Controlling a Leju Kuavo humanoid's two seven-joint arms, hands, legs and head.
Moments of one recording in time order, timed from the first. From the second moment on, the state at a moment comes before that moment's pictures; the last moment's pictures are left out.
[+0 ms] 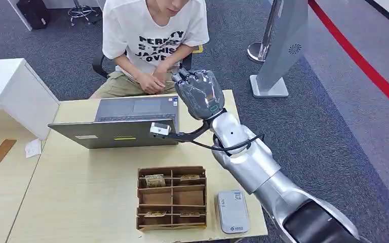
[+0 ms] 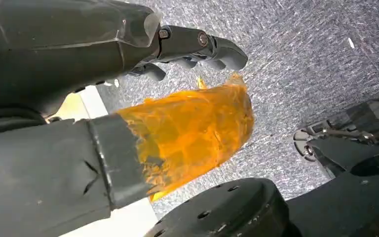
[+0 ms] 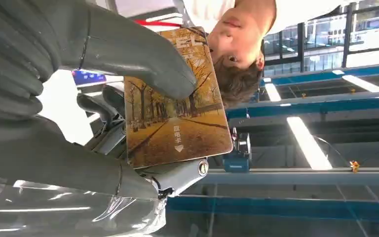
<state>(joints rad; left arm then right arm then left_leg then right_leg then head) -0.18 -0.13 0.93 -0.21 -1.45 -0.27 0.24 -0.77 0.13 0.67 -1.04 1.35 -0.47 0.02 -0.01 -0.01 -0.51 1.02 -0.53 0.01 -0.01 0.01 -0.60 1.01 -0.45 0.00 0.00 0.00</state>
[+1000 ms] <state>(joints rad) -0.18 -0.13 0.91 -0.21 -1.44 -0.28 0.25 -0.80 0.17 0.69 -0.96 1.36 -0.46 0.02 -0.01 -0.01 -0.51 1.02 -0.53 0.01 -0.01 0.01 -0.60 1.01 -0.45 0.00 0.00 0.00</state>
